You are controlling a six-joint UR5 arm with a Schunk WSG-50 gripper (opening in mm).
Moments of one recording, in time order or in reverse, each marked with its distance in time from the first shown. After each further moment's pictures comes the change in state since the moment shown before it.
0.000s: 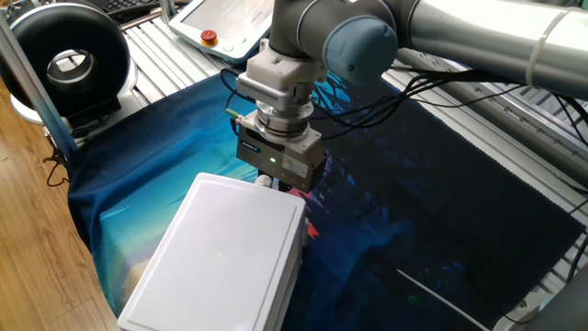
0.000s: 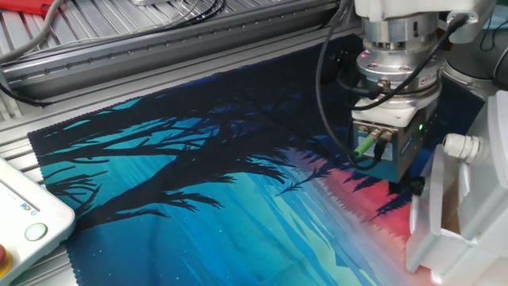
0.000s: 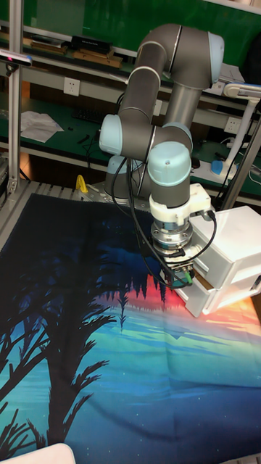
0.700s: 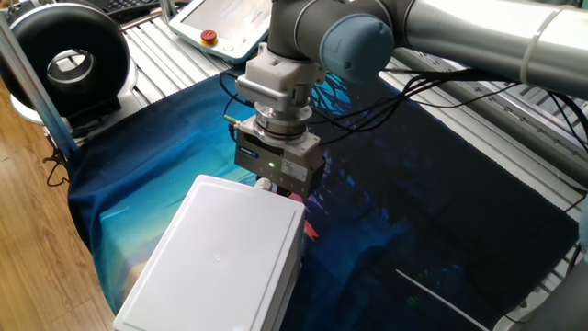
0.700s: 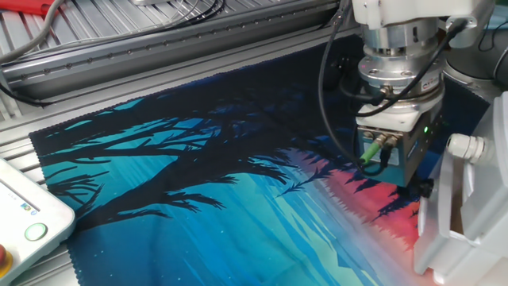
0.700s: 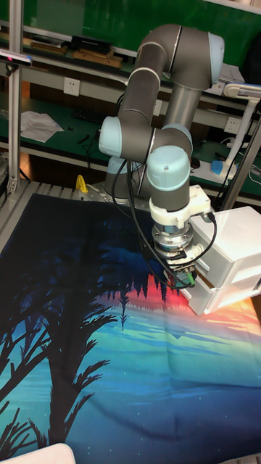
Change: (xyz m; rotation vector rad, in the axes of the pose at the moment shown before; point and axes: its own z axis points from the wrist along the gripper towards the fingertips) arm -0.004 0.003 0.005 -0.021 -0.021 -0.020
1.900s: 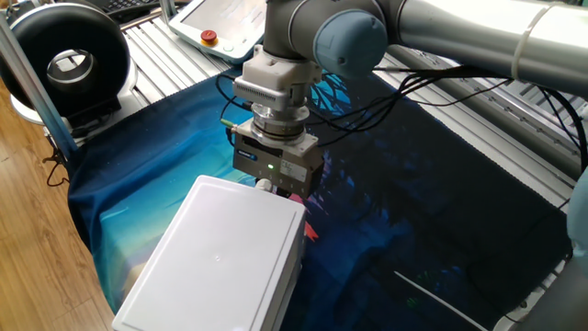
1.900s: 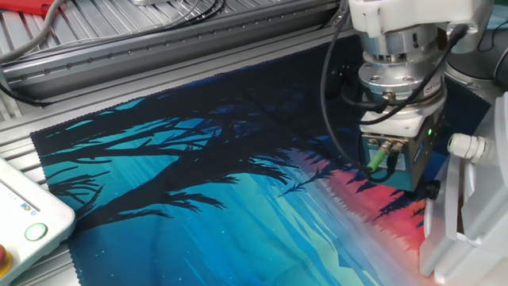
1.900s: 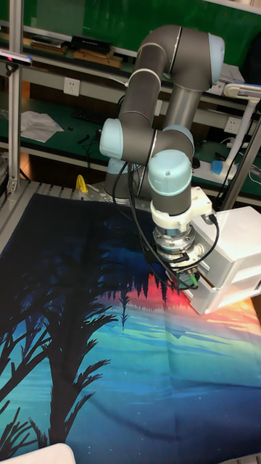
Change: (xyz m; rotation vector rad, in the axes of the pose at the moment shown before) arm -0.003 0.002 0.003 -0.030 -0.009 -0.038
